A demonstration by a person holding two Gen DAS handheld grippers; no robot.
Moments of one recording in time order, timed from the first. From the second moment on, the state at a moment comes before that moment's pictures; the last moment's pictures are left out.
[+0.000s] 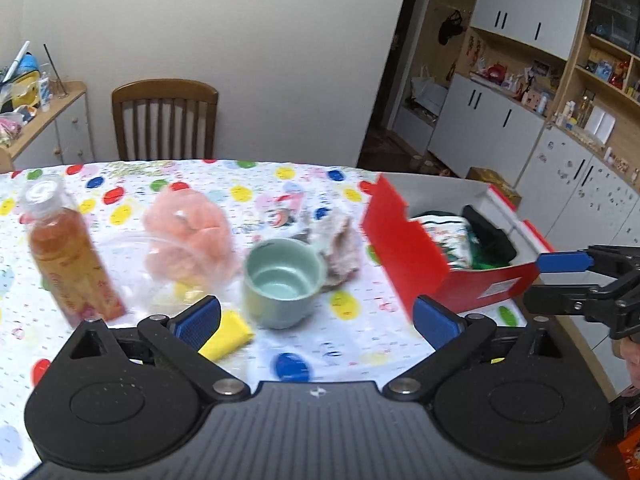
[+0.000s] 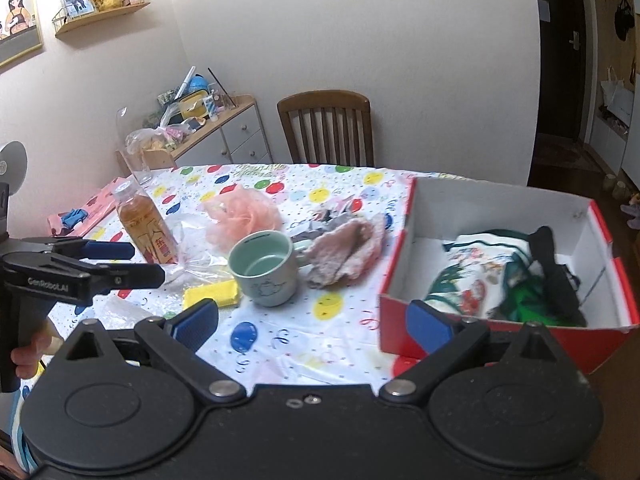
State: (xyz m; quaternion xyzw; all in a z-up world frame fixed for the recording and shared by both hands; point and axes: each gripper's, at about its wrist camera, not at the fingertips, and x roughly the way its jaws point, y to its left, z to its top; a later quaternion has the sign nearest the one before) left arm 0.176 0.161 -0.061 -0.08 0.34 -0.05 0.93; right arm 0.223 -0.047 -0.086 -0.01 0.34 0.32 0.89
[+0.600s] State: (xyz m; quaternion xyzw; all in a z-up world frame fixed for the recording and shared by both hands) left arm 0.208 0.222 -0.101 0.04 0.35 -0.10 0.93; right arm 0.276 0.037 -0.100 -0.03 0.36 0.27 0.89
